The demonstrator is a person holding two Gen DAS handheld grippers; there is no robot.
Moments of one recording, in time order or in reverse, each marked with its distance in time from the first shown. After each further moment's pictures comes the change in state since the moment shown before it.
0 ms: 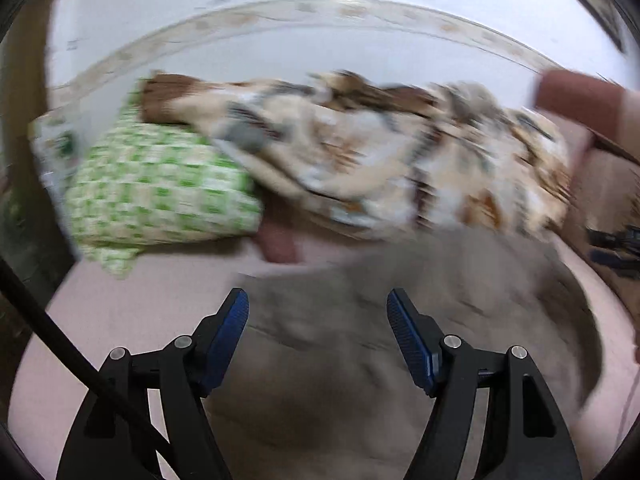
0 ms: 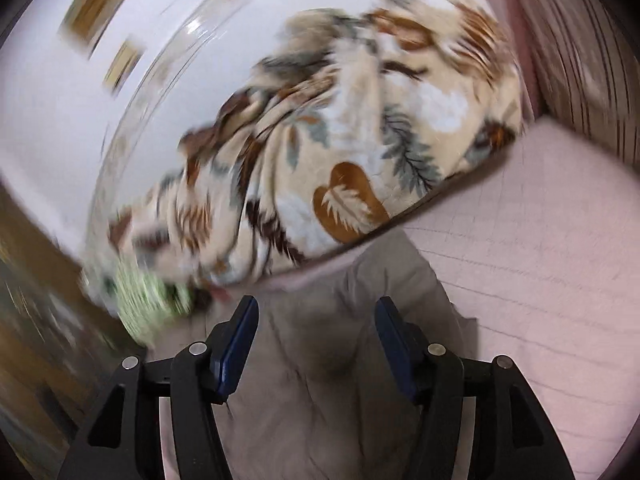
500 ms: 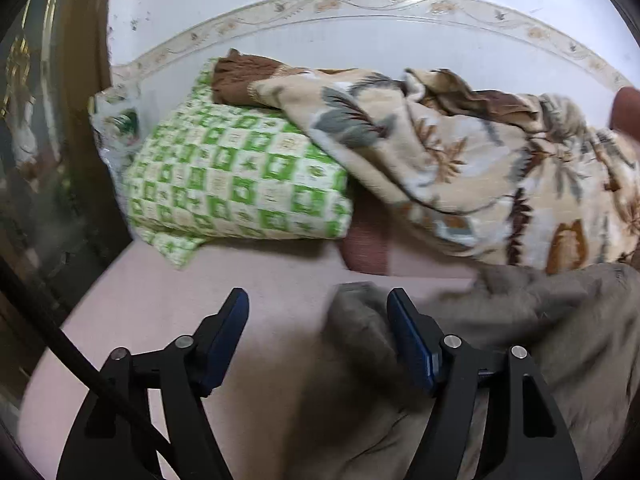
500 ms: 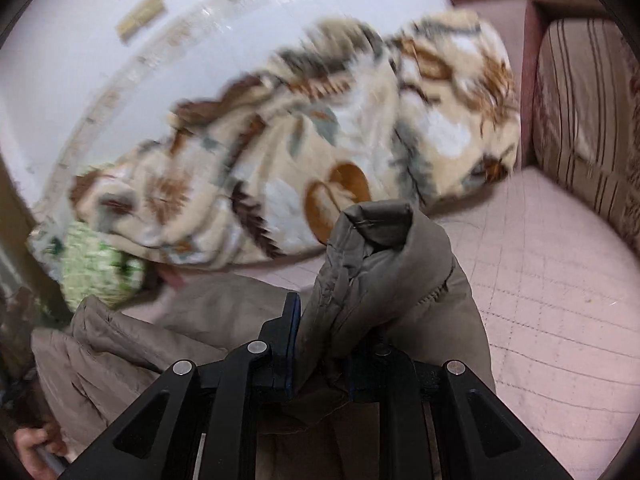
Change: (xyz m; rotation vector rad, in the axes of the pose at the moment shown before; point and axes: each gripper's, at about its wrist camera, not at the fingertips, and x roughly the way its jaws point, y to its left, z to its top) left arm 0.036 0.085 0.024 -0.129 -0.003 0.293; right arm 0.047 0.034 -0.024 -0.107 -0.068 -0.209
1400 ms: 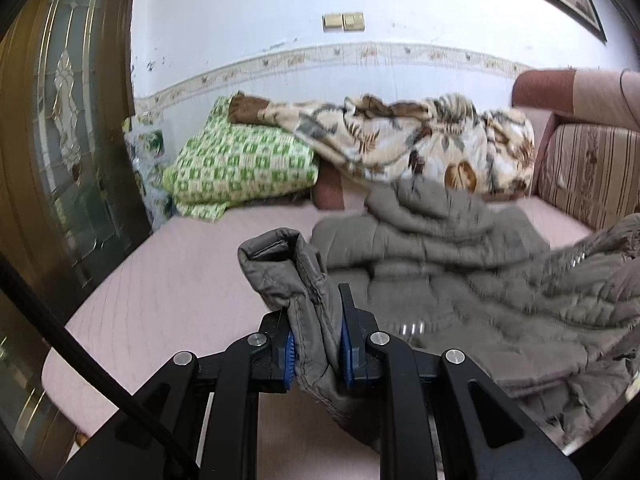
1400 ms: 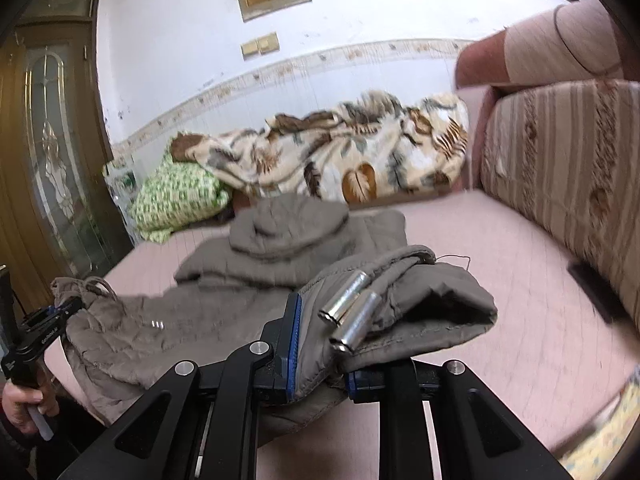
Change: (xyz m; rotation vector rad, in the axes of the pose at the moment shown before) left arm -0.299 0.064 -0.218 0.091 -0.153 -0.129; right arm -0.323 0.011 -0.247 -0.255 -0.210 0.079
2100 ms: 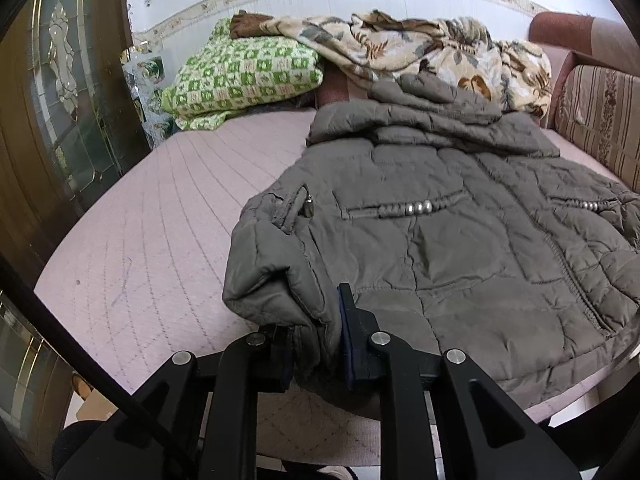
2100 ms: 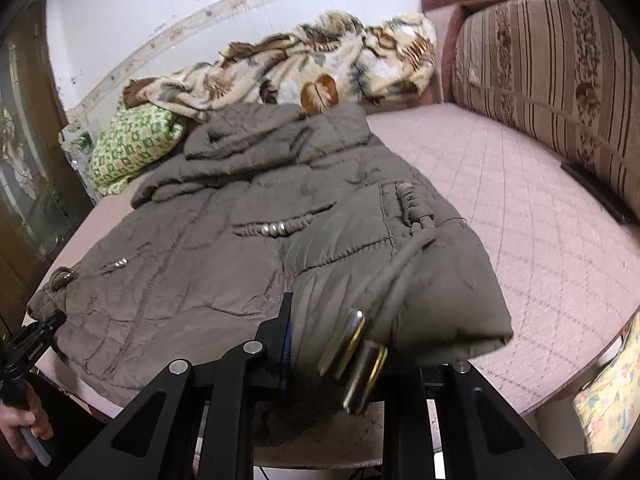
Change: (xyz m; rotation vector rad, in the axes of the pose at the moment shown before) left arm 0.026 -0.019 -0.114 -0.013 0.250 0.046; right arm 0.042 -0.017 -0.100 0.081 0.209 -0.114
